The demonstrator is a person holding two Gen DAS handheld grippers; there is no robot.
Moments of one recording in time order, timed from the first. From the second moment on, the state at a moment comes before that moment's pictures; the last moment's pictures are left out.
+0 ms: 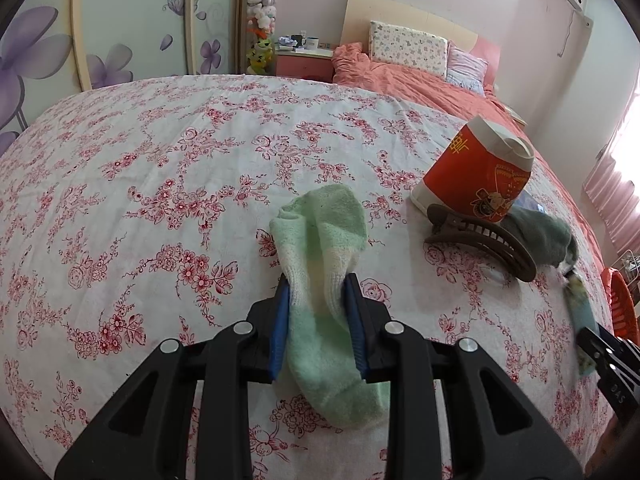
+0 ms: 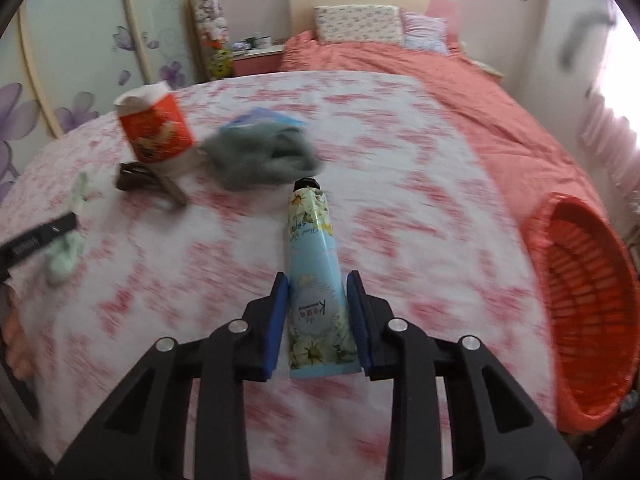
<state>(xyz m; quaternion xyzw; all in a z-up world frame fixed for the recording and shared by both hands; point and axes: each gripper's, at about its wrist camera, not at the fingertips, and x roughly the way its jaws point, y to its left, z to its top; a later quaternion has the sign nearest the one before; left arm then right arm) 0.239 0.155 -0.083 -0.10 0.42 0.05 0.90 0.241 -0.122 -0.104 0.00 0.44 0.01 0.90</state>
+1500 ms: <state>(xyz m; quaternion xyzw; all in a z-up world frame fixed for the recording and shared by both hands) 0.236 0.159 -0.085 -0.13 0.41 0.04 0.90 0.287 -0.133 -0.112 0.06 0.44 -0.02 0.90</state>
